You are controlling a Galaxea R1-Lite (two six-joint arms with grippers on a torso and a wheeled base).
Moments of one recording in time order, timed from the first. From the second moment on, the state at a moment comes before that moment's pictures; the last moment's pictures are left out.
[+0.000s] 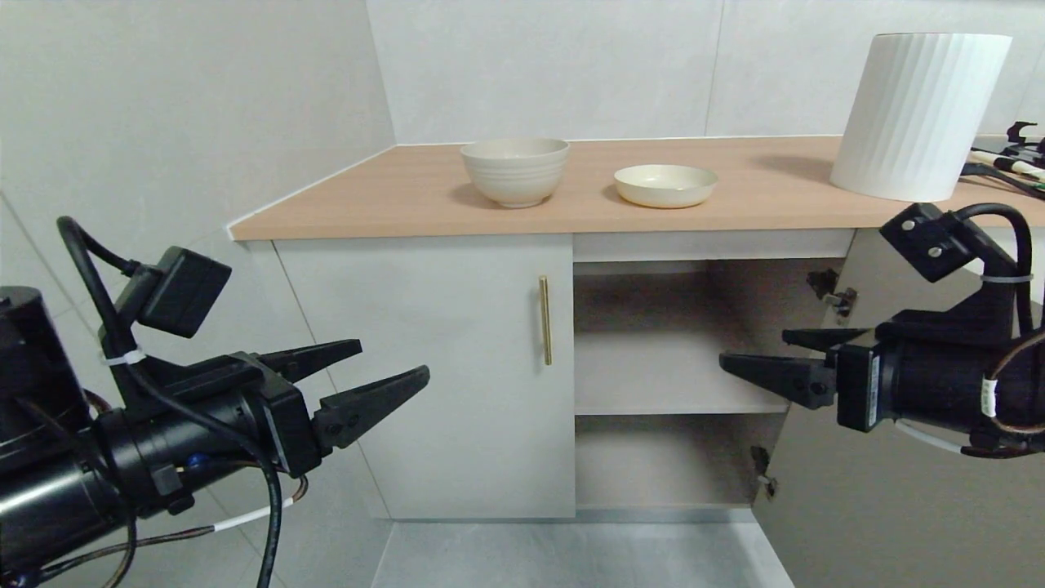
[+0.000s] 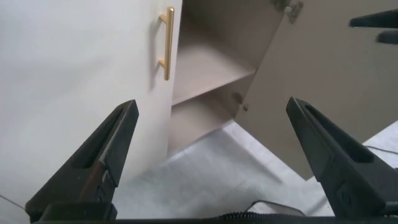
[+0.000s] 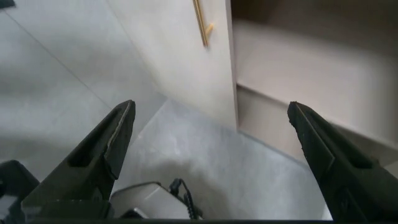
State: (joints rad) left arm -0.37 1.30 -0.50 -0.65 -0.29 -0.16; right arm 0.53 1.35 -0.78 -0.30 0.12 0.14
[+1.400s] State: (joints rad) left arm -0.37 1.25 -0.52 -0.61 -0.30 -0.15; right arm 0.56 1.25 -0.76 -0.28 0.13 0.13
